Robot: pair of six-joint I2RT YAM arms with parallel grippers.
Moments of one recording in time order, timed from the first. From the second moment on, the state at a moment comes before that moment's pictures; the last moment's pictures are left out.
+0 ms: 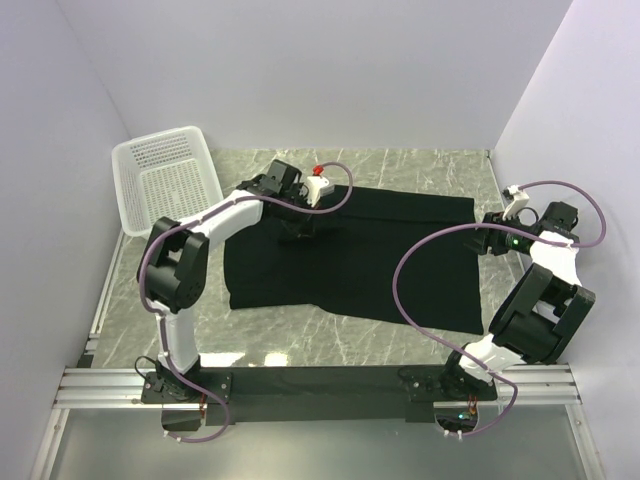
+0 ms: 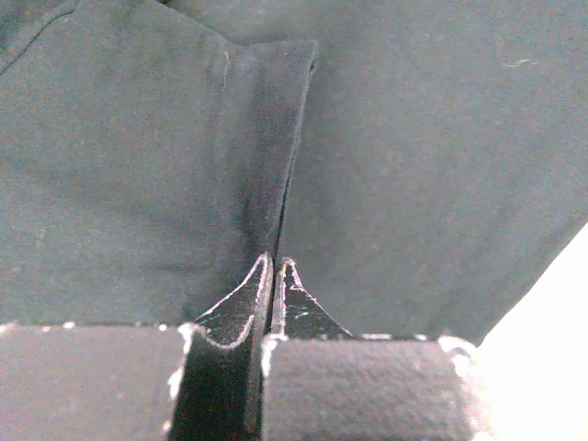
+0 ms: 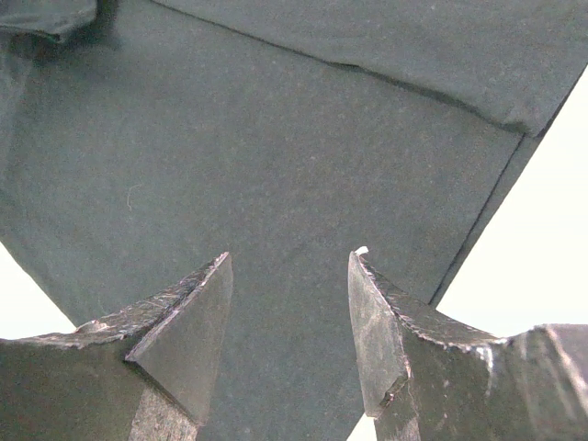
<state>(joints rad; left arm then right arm) -0.51 1.94 1.48 -0.47 0.46 0.25 -0.62 1.51 1.02 -0.59 -0.93 -0.58</state>
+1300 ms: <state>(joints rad) -0.38 1.46 1.17 -0.21 0.31 0.02 -0.60 1.57 1.10 -0.60 -0.76 -0.51</state>
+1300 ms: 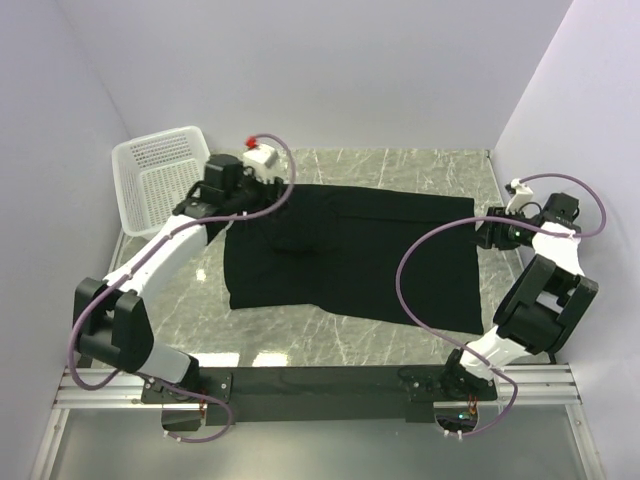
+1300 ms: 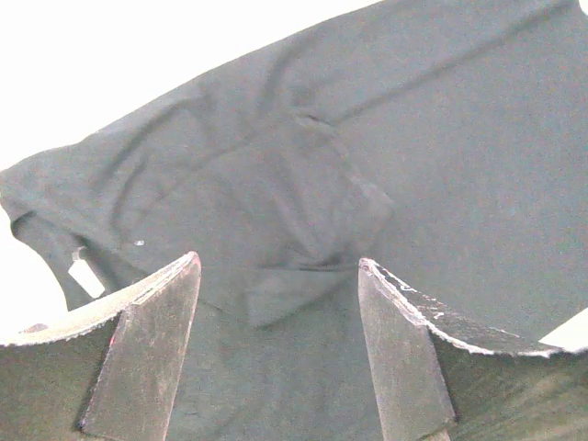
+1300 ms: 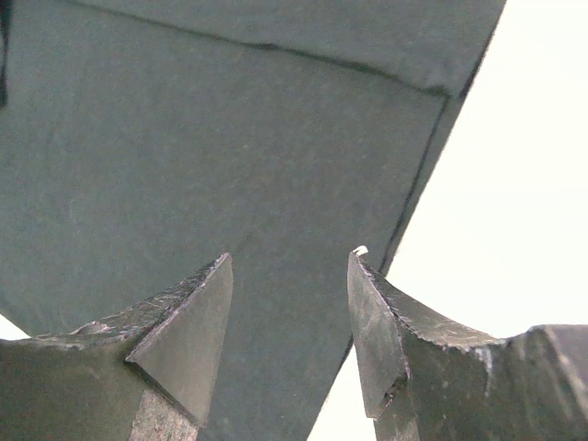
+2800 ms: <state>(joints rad) -0.34 1.90 1.25 -0.34 0.38 -0.11 -0.55 1.64 1.15 -0.61 -0.70 -0.44</state>
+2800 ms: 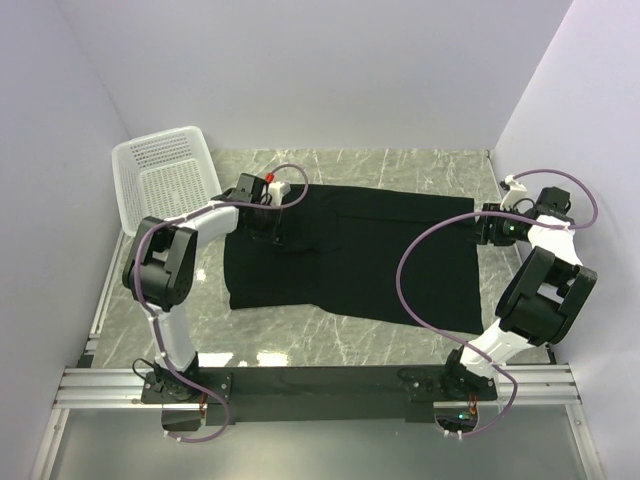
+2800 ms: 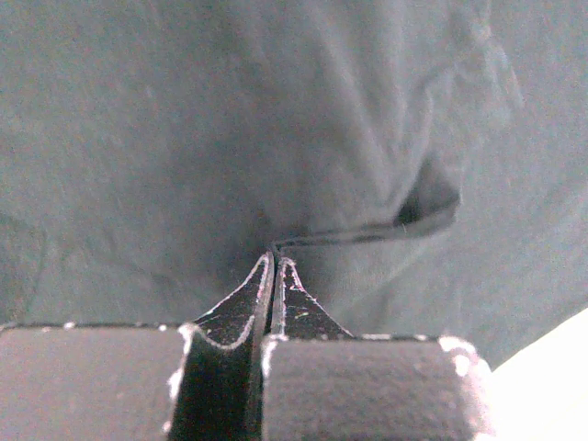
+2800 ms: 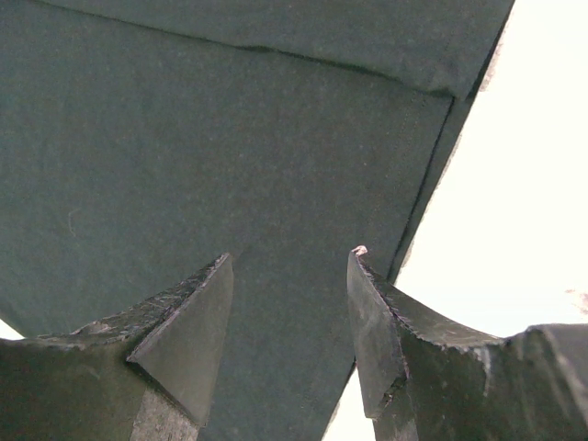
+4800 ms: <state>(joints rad) -0.23 2.11 1.64 -0.23 -0.20 -0.40 -0.50 1.86 1.39 -0.49 -0.55 -0.21</state>
